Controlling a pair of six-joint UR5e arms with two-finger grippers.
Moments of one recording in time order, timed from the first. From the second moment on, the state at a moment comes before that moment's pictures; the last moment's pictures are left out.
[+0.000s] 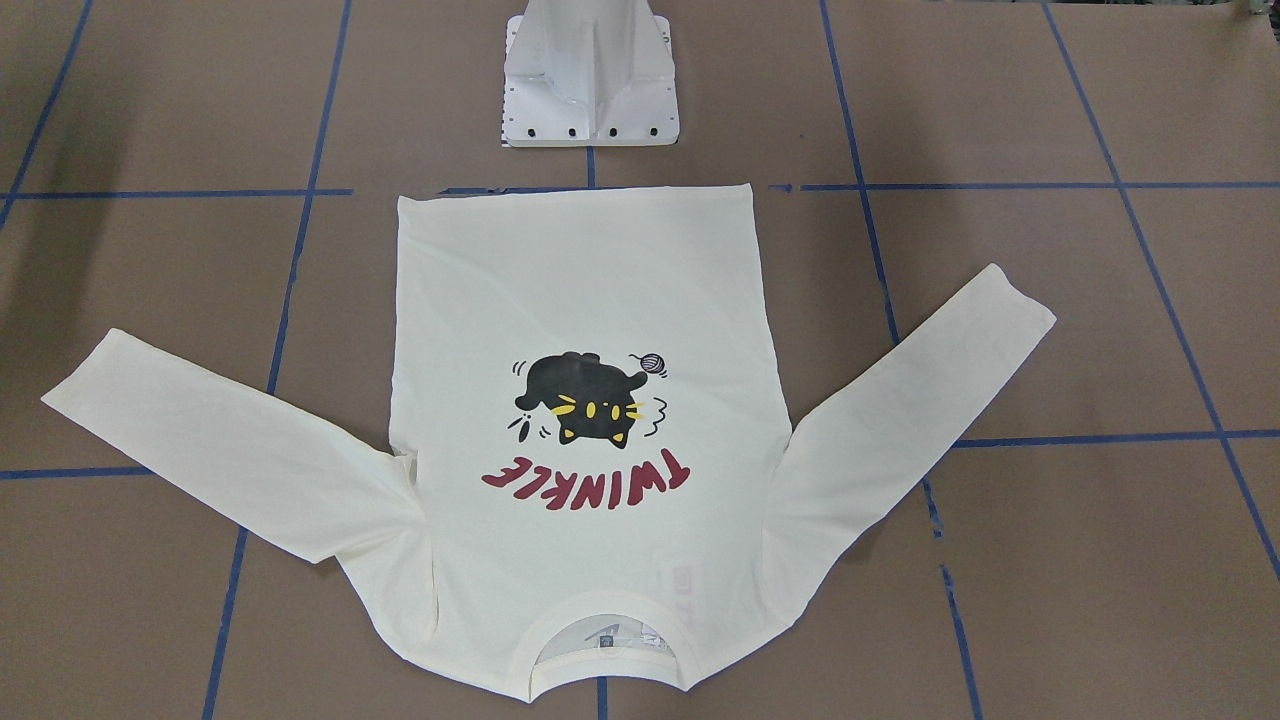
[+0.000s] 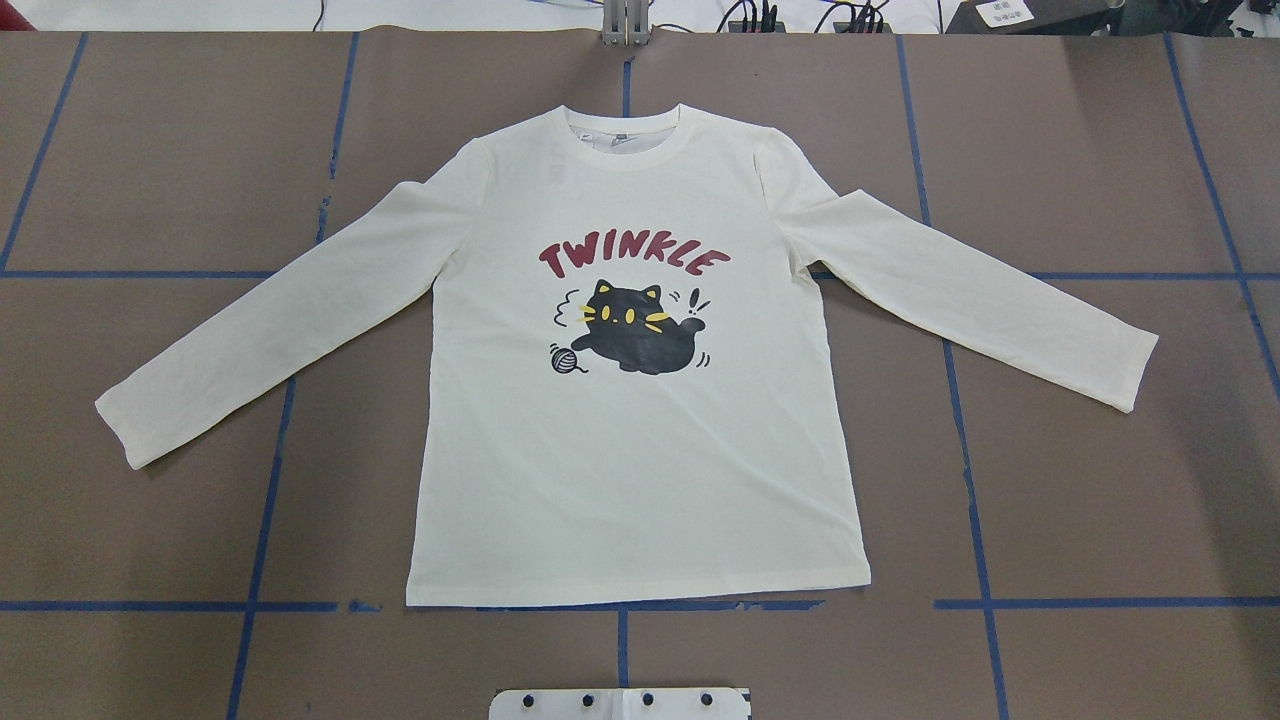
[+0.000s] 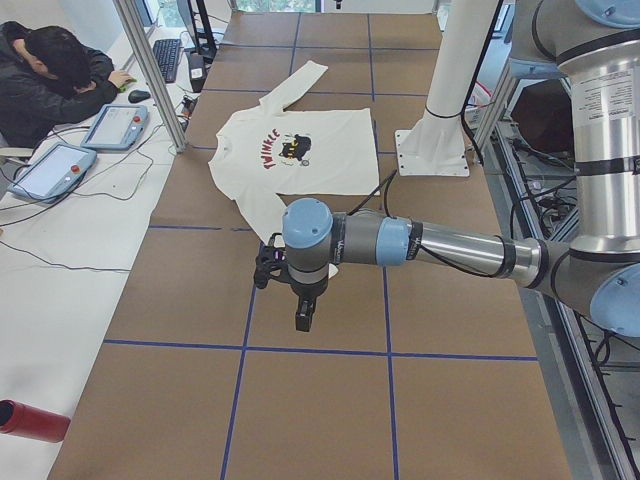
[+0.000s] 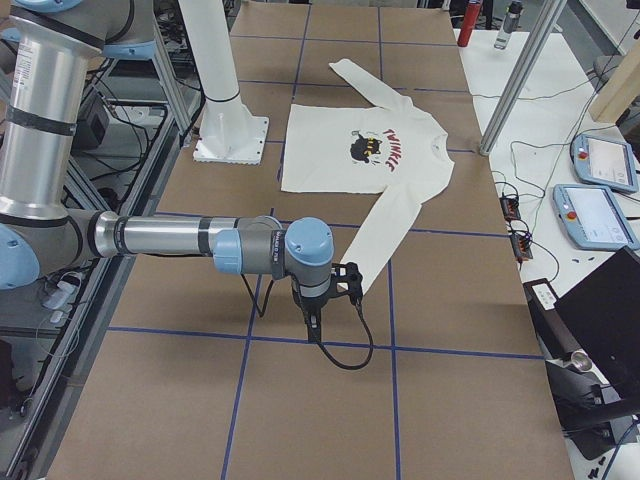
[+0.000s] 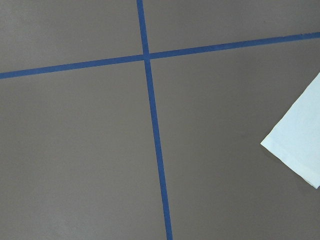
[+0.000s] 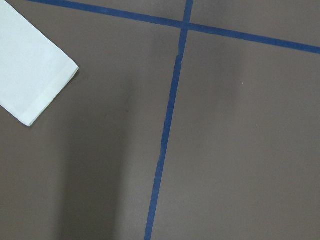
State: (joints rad) left arm -1.56 -1.39 -1.92 -1.48 -2.36 0.10; right arm 1.55 -1.84 1.88 -1.57 2.32 -0.13
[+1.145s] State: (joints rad) left arm -1.57 -1.50 -1.79 -2.02 -2.37 0.10; right arm 1.54 -1.68 1.85 -1.36 2.44 0.05
